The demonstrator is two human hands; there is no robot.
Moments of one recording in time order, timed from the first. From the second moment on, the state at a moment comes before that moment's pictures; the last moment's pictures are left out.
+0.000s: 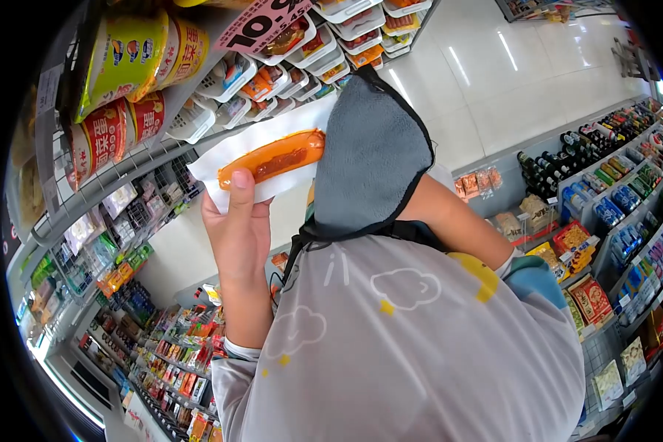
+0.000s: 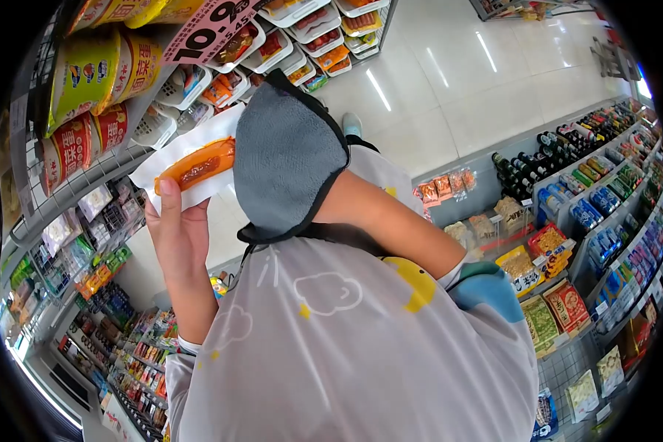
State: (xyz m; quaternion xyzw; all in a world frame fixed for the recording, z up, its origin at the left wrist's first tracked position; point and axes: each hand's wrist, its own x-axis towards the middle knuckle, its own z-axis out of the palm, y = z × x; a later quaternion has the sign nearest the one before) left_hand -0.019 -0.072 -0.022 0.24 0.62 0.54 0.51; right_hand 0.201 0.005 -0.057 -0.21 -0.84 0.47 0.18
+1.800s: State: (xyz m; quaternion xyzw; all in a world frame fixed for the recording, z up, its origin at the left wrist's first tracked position) left_hand 0.003 -0.055 -0.031 0.23 0.55 0.55 0.59; right_hand 0.192 -0.027 -0.104 -0.33 -0.77 0.43 0.34
